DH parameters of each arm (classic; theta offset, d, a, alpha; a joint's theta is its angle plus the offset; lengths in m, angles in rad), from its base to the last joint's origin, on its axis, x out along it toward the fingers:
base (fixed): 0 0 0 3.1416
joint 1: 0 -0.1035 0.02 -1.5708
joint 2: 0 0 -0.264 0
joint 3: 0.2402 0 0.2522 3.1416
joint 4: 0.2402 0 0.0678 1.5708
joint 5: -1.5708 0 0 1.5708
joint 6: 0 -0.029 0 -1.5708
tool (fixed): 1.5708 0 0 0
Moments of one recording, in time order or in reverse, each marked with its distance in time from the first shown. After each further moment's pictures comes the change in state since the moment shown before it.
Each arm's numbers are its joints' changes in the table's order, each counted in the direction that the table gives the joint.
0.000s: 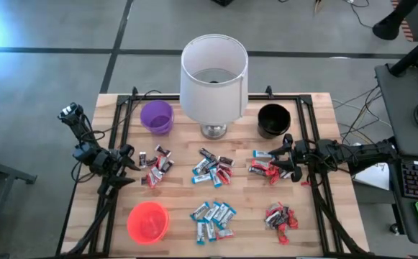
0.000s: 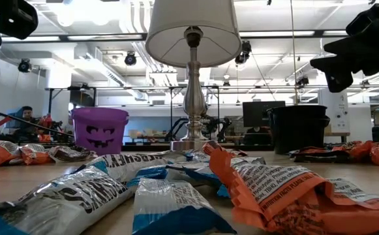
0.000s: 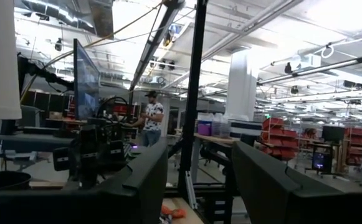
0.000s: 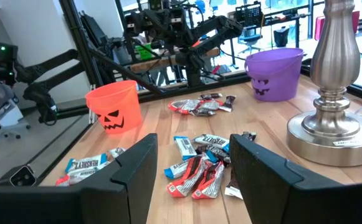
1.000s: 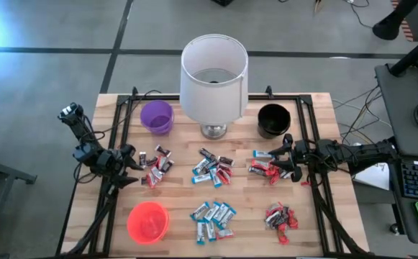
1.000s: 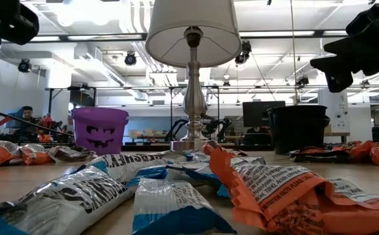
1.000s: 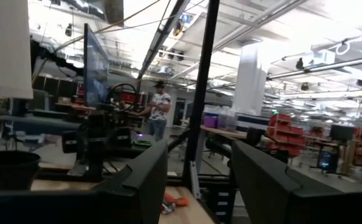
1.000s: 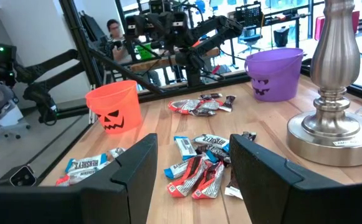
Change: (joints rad) left arm 0.000 0.000 -0.001 0.045 0.050 0.071; right arm 0.000 0.000 0.000 0.000 0.000 0.000
